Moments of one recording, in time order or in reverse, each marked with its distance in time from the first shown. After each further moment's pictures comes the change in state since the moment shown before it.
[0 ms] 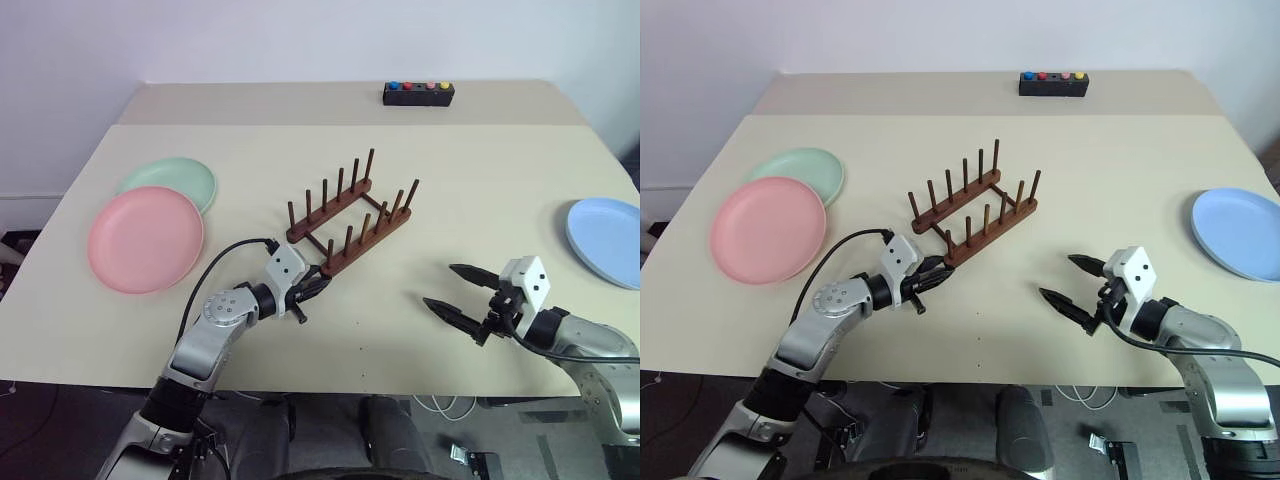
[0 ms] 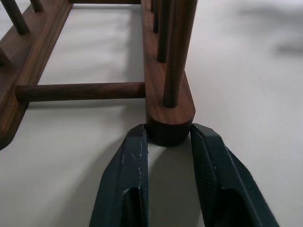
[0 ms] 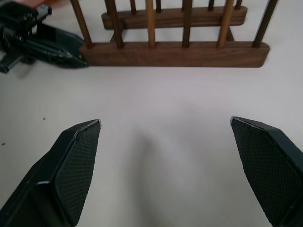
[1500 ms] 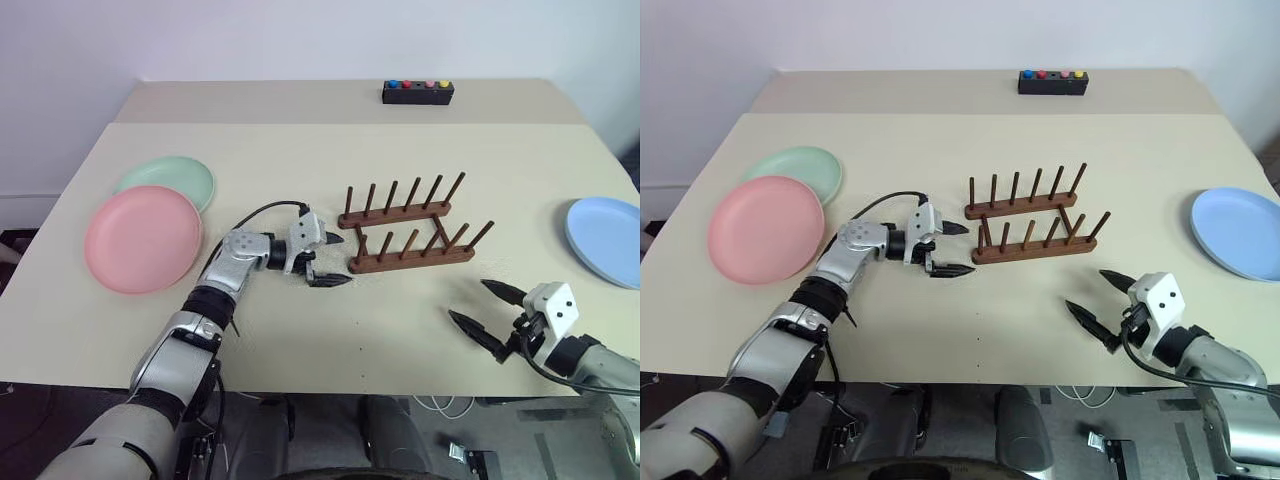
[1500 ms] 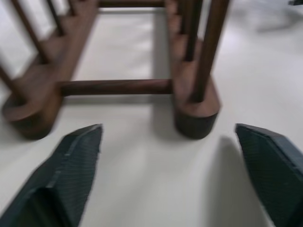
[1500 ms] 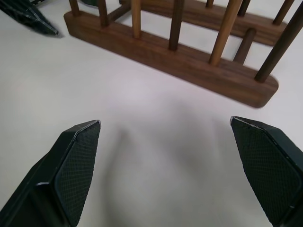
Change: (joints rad) left arm -0.524 -0.065 0.011 0.841 0.070 -0.471 -0.515; right arm 0.149 0.026 -0.098 0.044 -0.058 -0.159 -0.058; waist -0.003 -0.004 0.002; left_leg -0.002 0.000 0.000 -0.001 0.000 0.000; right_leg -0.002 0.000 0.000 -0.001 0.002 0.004
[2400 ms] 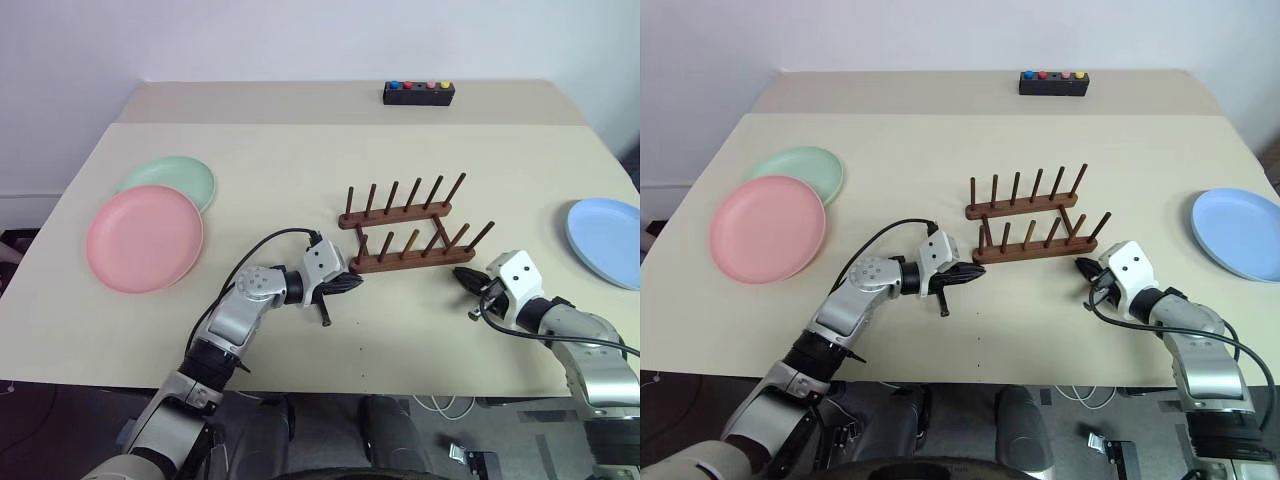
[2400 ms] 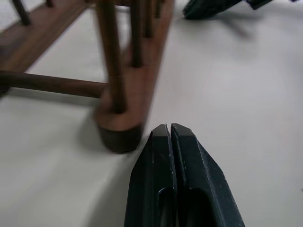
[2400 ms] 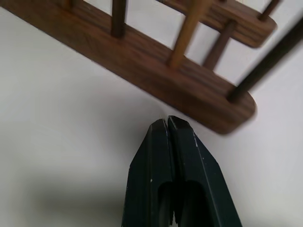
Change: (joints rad) left arm 0.299 -0.039 -0.084 -0.558 0.023 0.338 0.282; right arm -0.279 -0.017 0.163 0.209 -0.229 0.003 -0.133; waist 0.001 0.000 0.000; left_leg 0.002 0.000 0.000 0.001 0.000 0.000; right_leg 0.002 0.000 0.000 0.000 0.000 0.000
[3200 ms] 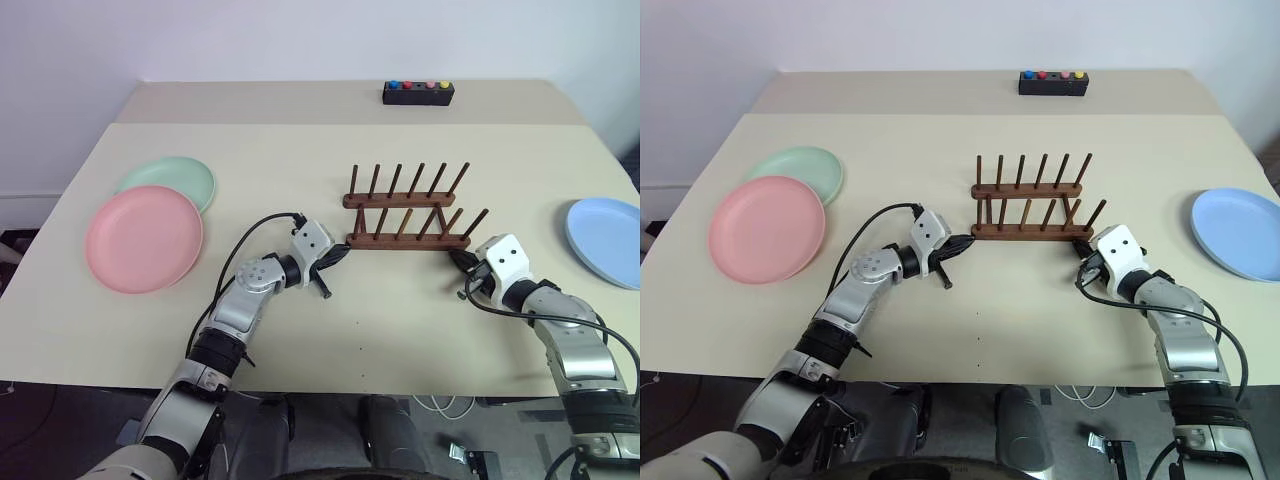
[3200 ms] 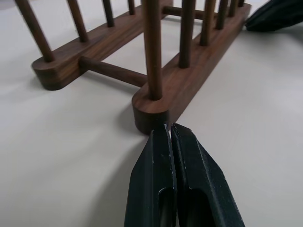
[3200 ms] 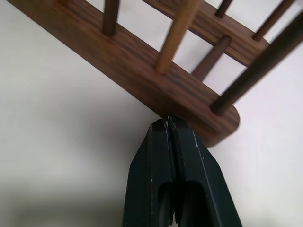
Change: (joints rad) left arm -0.066 -0.062 0.081 0.199 0.021 -0.158 0.197; right arm -0.137 0.039 0.046 0.159 -0.064 -0.089 -0.076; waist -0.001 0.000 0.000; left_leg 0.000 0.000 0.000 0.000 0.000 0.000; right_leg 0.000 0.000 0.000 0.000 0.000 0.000
